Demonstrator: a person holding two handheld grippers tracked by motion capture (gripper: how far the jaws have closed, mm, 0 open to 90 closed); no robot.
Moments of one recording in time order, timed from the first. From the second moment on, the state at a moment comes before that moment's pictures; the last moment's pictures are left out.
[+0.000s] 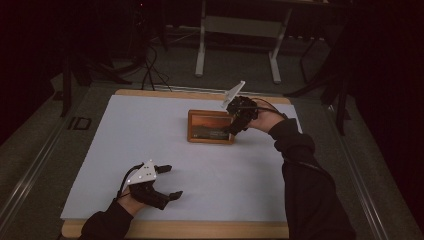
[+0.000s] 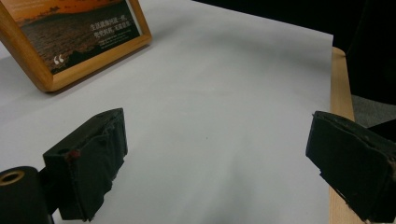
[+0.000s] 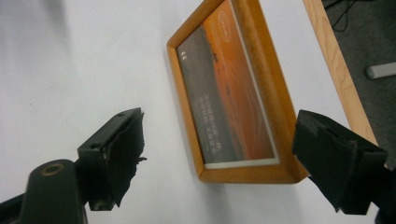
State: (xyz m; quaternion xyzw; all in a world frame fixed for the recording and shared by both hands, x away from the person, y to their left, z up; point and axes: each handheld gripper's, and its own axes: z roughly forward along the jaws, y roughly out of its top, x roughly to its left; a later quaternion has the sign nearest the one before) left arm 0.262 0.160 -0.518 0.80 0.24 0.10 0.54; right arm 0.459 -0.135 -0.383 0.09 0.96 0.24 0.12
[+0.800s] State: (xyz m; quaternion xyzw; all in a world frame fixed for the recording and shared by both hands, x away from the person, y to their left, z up) left arm 0.261 0.160 -0.518 0.80 0.23 0.10 0.54; right arm 0.373 -0.182 -0.463 0.13 0.92 0.34 0.12
